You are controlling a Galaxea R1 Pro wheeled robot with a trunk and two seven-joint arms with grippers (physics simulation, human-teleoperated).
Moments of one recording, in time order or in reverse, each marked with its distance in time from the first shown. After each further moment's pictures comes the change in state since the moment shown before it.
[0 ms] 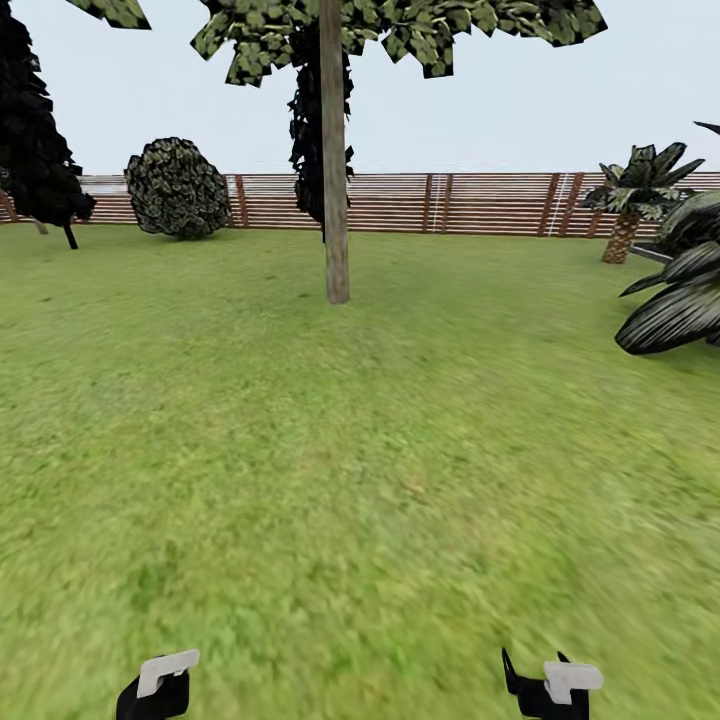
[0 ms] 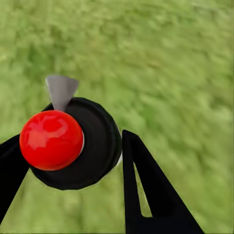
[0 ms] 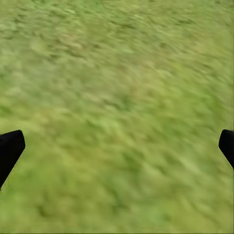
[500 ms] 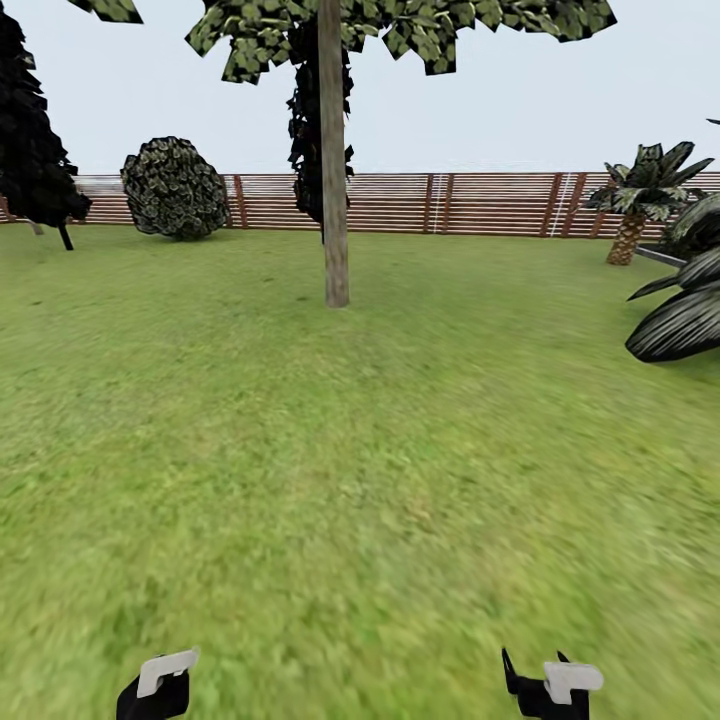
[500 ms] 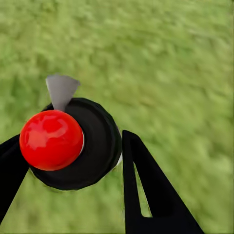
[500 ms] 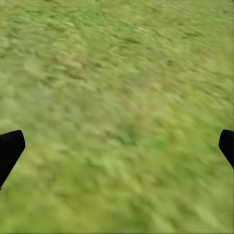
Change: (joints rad) left arm 0.000 0.000 0.000 0.000 0.001 0.000 0.000; right arm 0.000 0.000 0.000 0.000 0.000 0.000 0.000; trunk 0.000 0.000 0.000
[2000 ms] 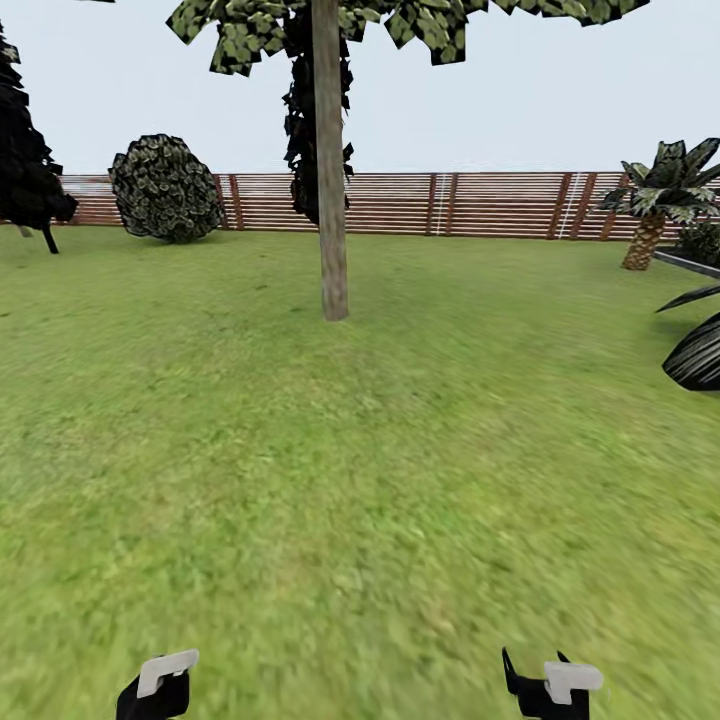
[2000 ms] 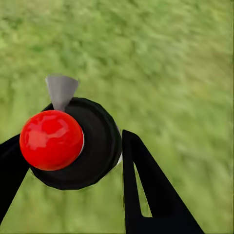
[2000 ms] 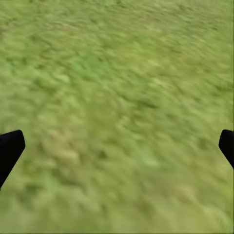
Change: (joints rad) left arm 0.000 0.000 -0.001 0.000 0.000 0.000 0.000; right arm 0.000 0.000 -0.001 0.000 0.000 0.000 0.000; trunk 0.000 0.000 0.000
